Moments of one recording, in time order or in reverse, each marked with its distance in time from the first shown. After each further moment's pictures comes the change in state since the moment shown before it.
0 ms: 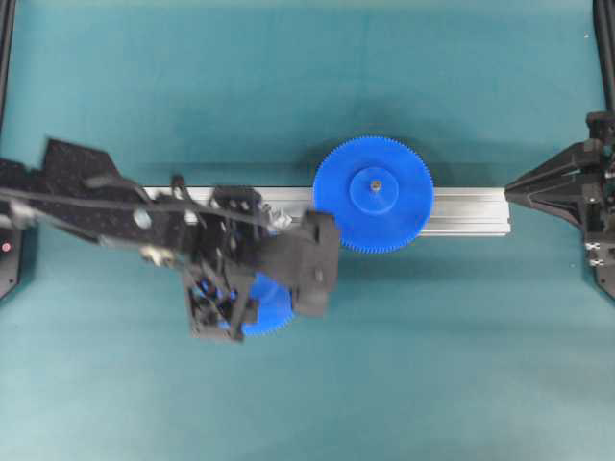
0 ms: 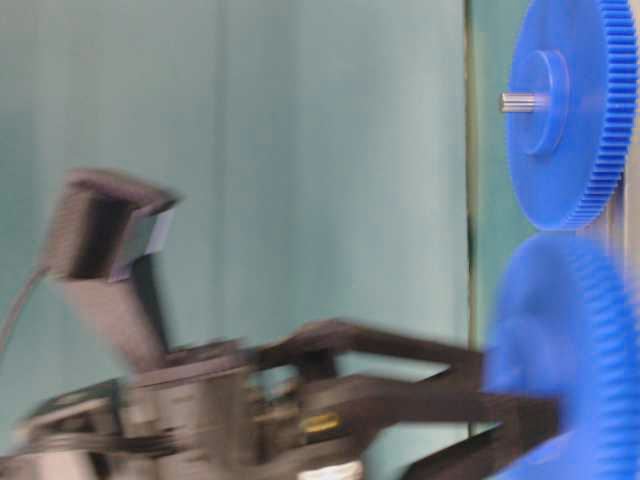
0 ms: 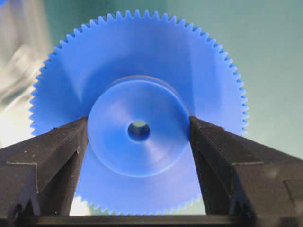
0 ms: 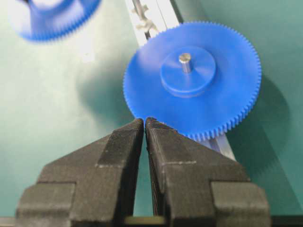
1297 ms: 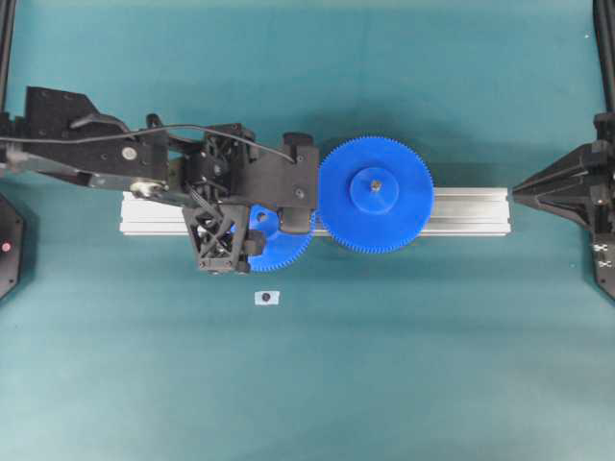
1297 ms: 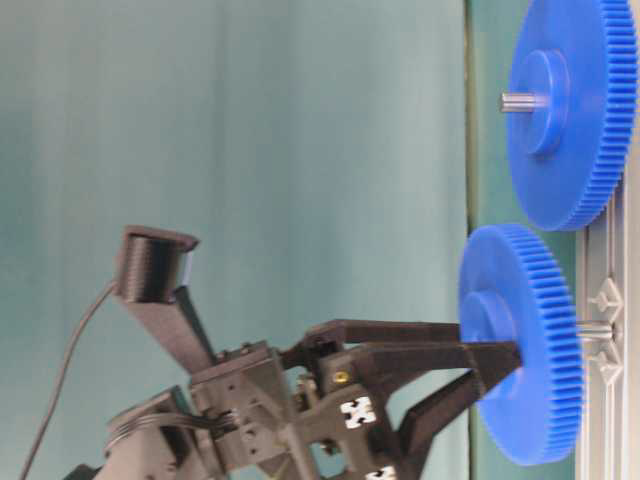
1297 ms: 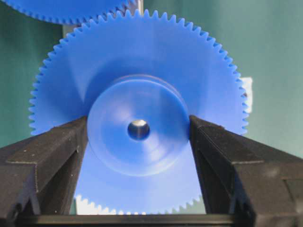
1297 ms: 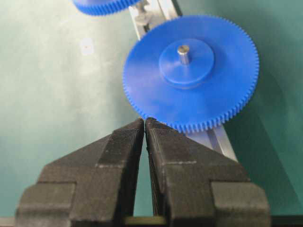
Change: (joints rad) left arm 0.150 -0.012 0.160 0.002 -0.296 0.107; right arm 0.002 -0.032 0.008 -0.006 0.046 0.002
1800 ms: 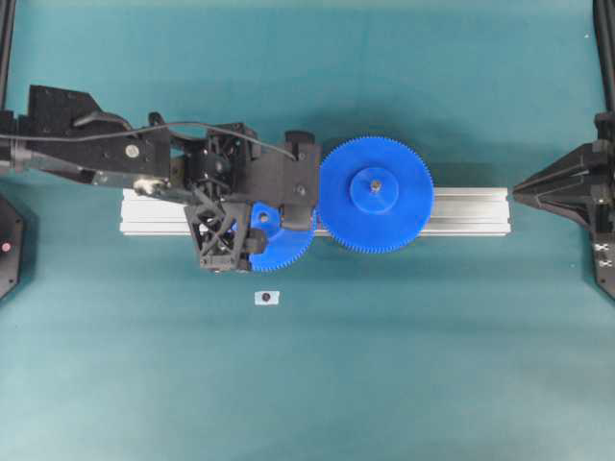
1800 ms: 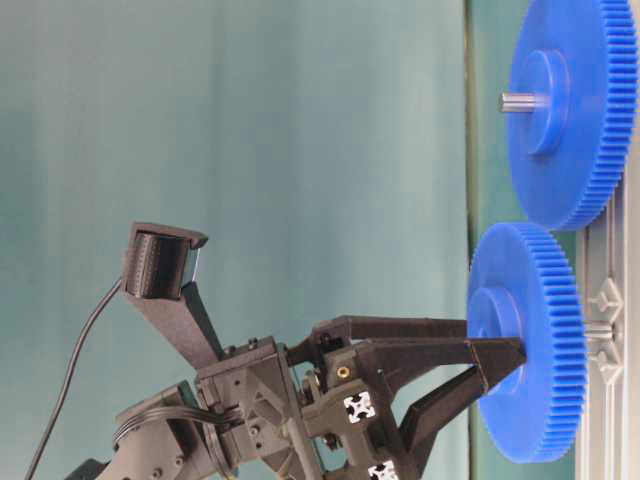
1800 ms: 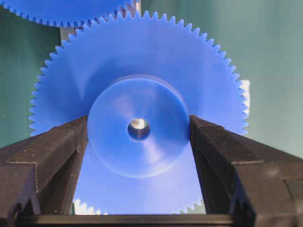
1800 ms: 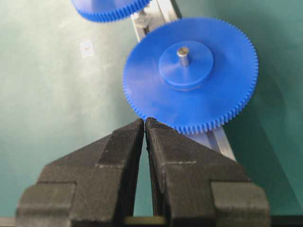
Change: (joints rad) left arm 0.025 0.002 0.000 0.000 -0.003 0.012; right arm -0.005 -0.005 0.000 0.000 -0.003 0.000
